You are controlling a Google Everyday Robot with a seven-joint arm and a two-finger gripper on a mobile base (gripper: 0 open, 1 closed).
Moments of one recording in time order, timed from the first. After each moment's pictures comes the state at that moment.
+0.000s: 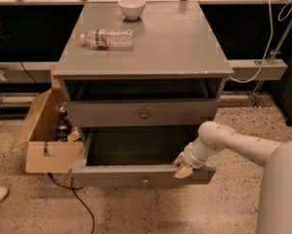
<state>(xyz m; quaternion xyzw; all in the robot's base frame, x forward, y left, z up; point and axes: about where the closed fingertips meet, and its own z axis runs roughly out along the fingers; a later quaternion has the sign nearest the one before) 0.566 -0.153 0.400 -0.65 0.73 0.17 0.13</state>
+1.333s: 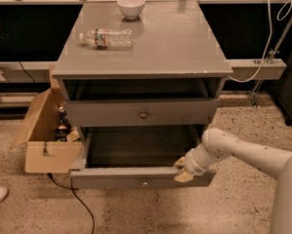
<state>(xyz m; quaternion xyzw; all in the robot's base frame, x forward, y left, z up) 0.538 -0.150 0.399 -0.63 0.73 0.20 0.15</state>
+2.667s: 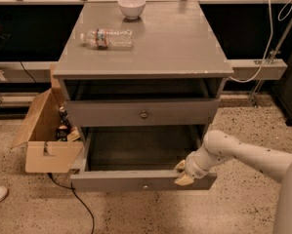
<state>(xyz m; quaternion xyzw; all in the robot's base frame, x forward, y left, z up) 0.524 -0.142 0.402 -0.63 0.73 0.22 0.14</state>
